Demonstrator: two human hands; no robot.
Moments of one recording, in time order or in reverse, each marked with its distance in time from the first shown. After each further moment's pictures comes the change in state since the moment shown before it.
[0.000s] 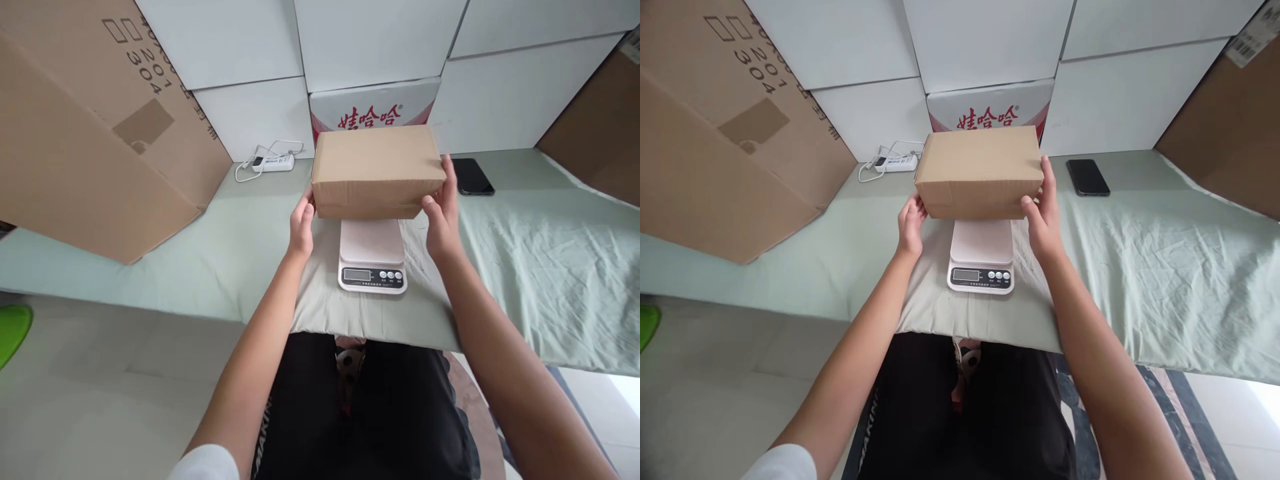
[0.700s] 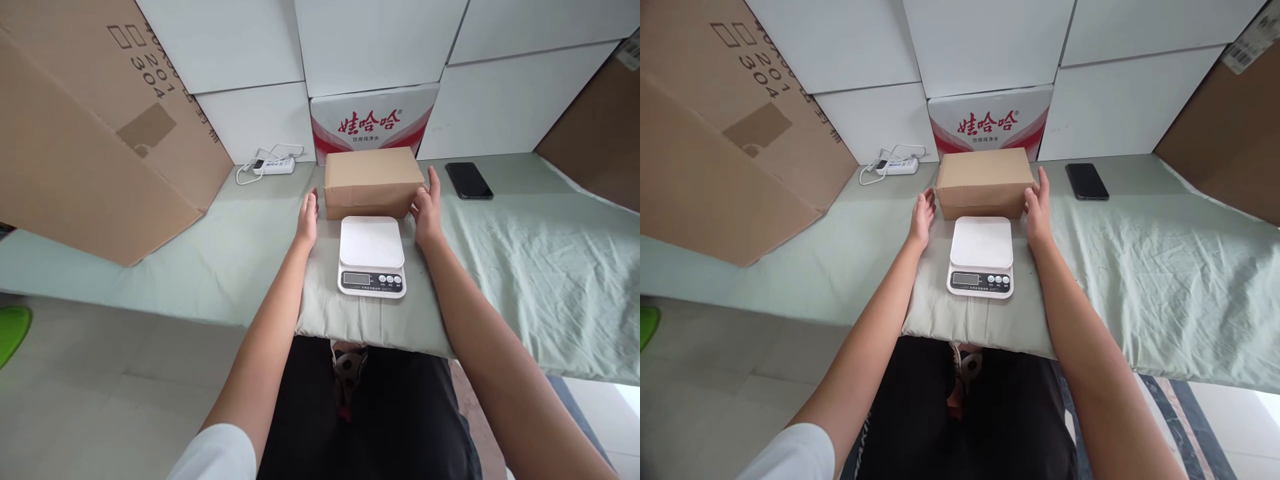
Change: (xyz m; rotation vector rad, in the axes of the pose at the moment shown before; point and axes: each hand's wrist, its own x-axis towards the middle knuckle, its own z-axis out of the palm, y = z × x) left_hand 0.032 -0.040 0.005 0.072 0.080 -0.349; right_hand 0.020 0.071 0.020 0.257 0.068 0.357
